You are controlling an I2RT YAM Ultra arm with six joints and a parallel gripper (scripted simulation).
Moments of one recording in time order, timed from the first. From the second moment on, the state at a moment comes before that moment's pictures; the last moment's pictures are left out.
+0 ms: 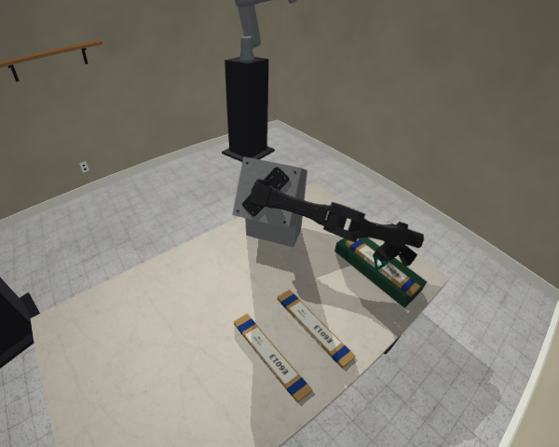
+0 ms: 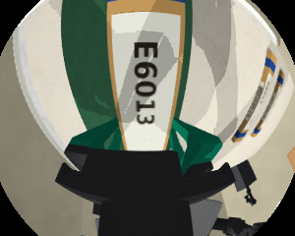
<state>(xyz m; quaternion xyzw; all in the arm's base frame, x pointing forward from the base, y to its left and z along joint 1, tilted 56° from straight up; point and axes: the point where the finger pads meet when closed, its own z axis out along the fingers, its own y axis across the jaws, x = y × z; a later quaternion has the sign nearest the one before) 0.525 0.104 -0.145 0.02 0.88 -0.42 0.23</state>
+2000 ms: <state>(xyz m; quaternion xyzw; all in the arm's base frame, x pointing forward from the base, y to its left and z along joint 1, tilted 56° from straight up) 0.515 0.124 -0.151 0.00 0.88 -0.42 0.23</state>
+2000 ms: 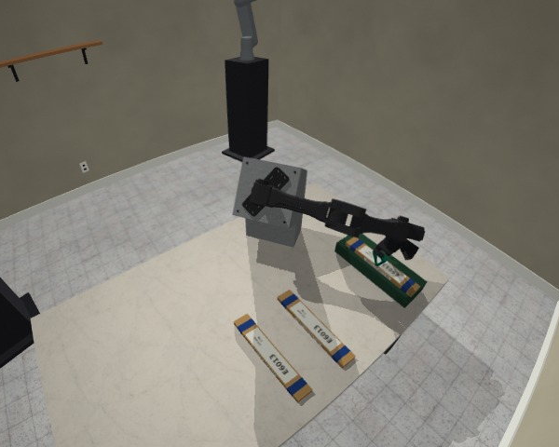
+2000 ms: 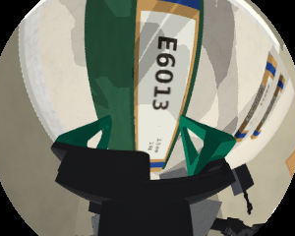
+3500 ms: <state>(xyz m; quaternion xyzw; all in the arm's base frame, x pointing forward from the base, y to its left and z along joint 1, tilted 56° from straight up) 0.486 0.167 -0.100 0.00 0.88 -0.42 0.23</state>
